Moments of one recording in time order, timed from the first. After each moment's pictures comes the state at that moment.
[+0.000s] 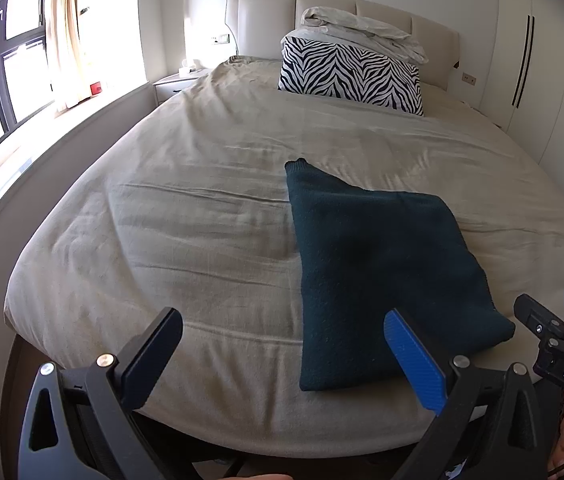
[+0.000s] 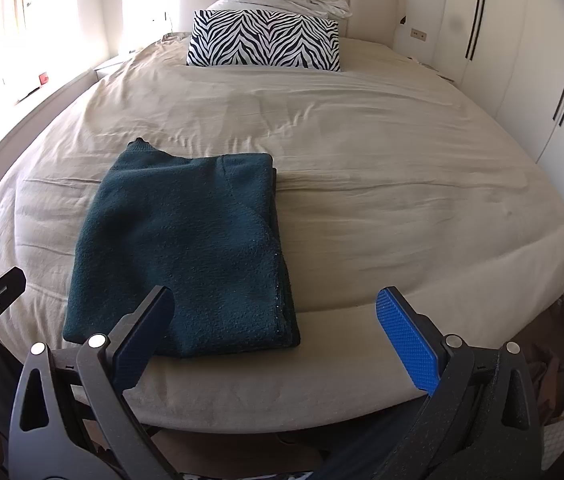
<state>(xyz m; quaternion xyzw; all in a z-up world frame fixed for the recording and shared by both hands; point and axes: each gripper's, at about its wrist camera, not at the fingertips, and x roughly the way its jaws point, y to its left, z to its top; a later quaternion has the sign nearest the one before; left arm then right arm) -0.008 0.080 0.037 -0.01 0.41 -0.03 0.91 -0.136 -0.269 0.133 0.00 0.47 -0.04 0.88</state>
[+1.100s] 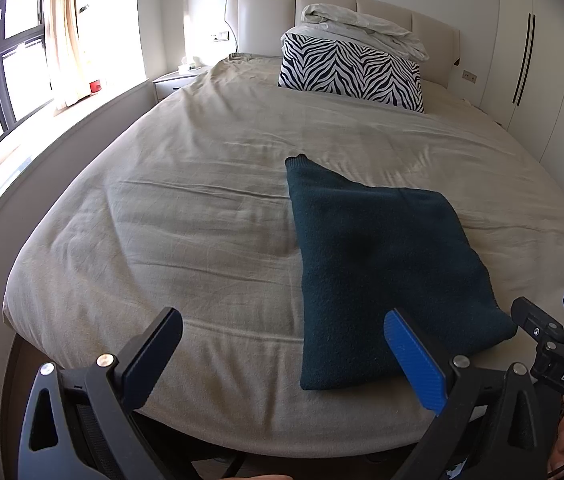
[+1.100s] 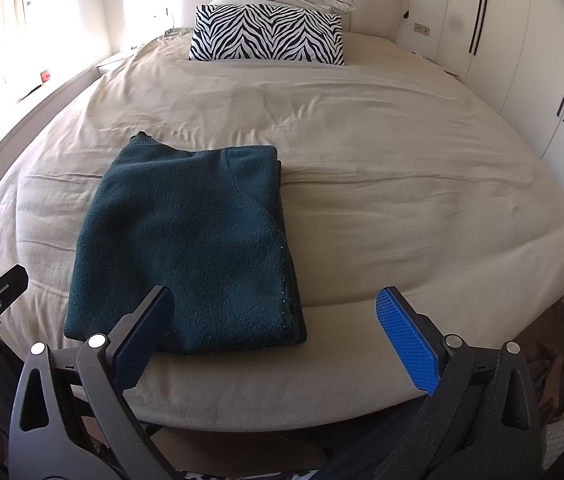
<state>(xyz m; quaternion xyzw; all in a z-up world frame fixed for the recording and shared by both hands) -0.007 0.082 0.035 -0.01 0.42 -0.03 0.91 -0.138 -0.267 0.129 0.00 0.47 -0.04 0.88</state>
